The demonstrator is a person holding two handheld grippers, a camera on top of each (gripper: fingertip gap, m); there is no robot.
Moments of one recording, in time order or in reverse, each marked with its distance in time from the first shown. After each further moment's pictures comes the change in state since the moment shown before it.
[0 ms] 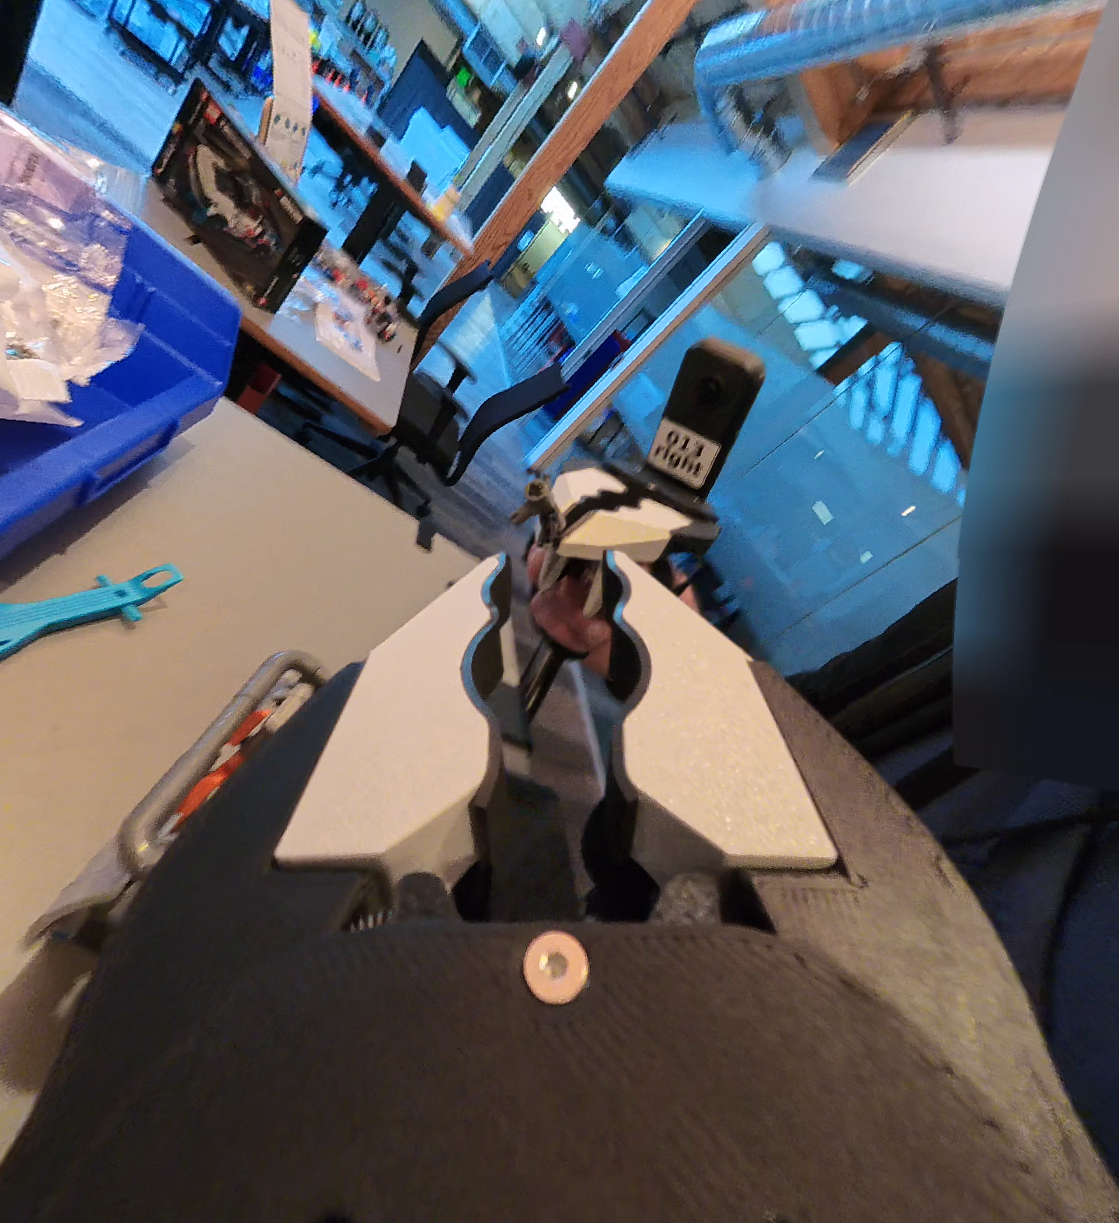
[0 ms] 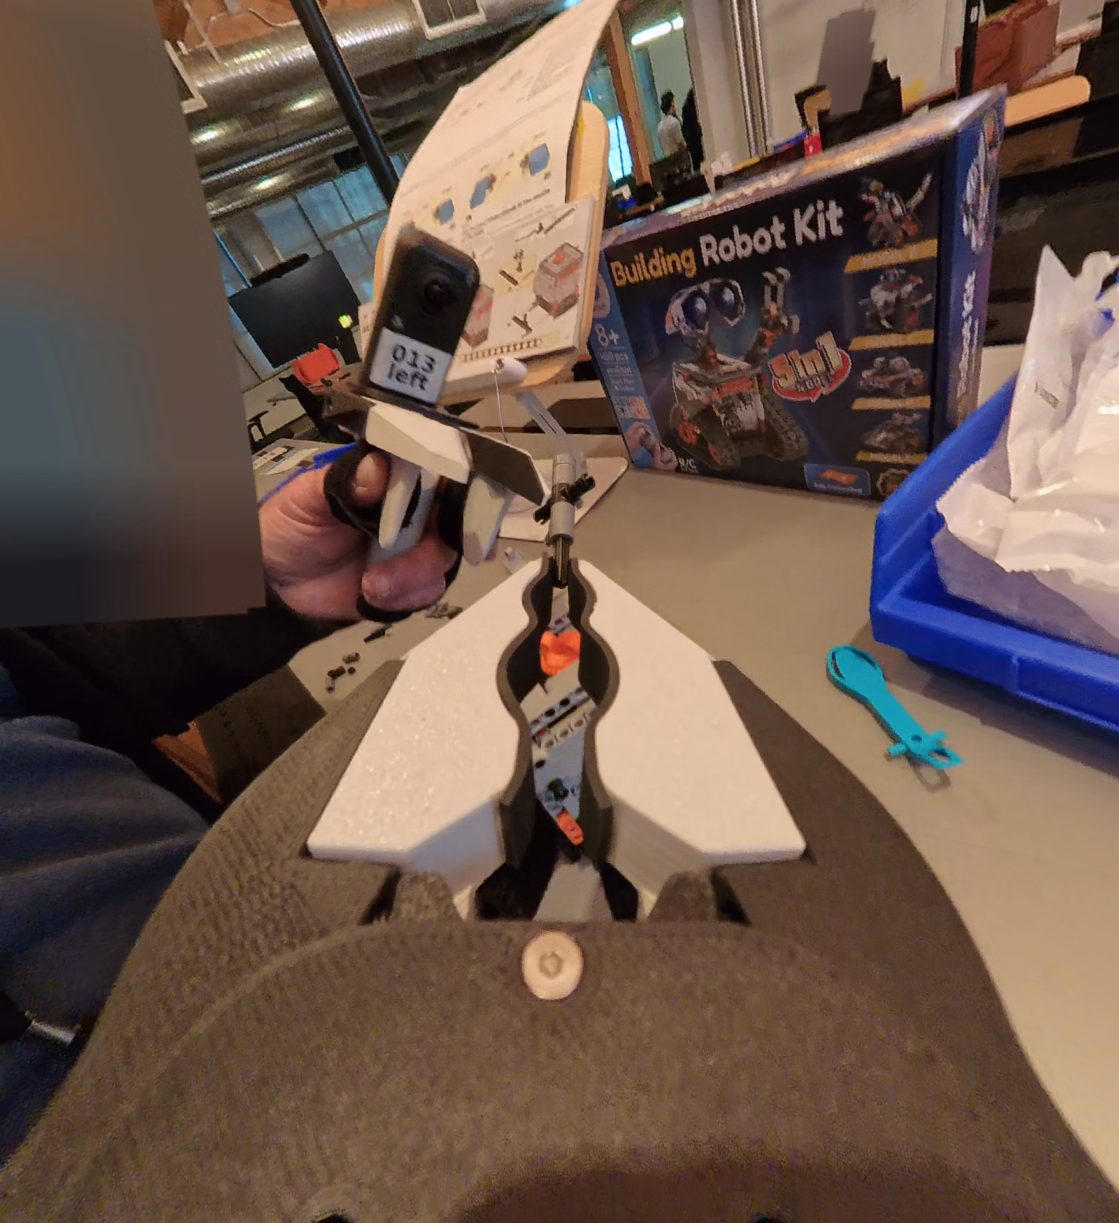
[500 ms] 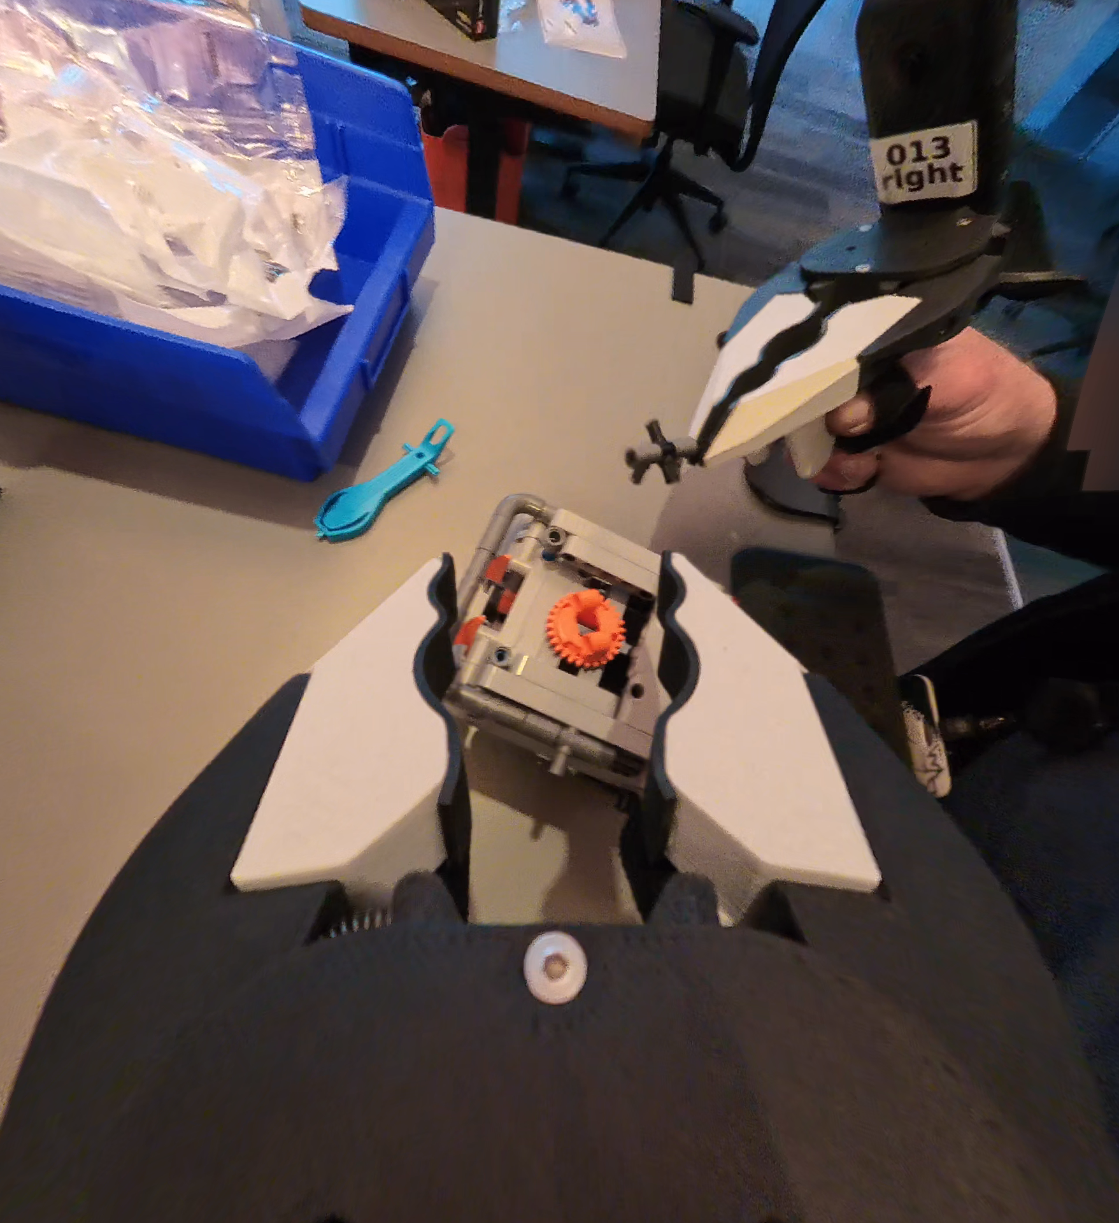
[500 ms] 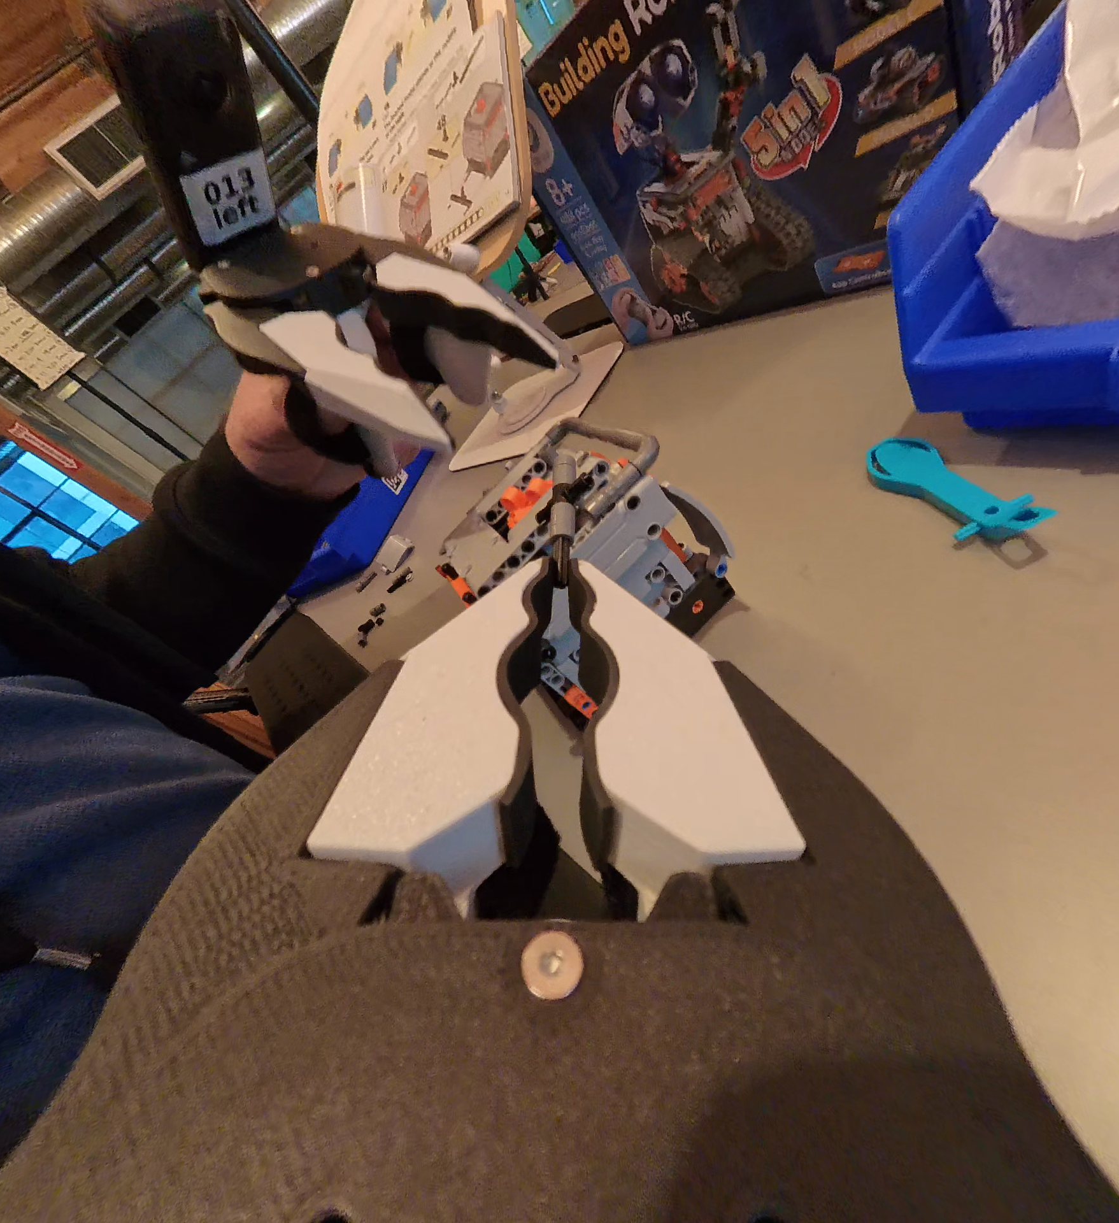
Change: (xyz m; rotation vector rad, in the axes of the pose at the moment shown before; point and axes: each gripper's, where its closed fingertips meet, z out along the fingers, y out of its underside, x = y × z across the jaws) left arm -0.059 0.037 -0.028 -0.444 -0.433 0.476; right arm 0.018 0.074 -0.005 -0.074 -0.002 0.238
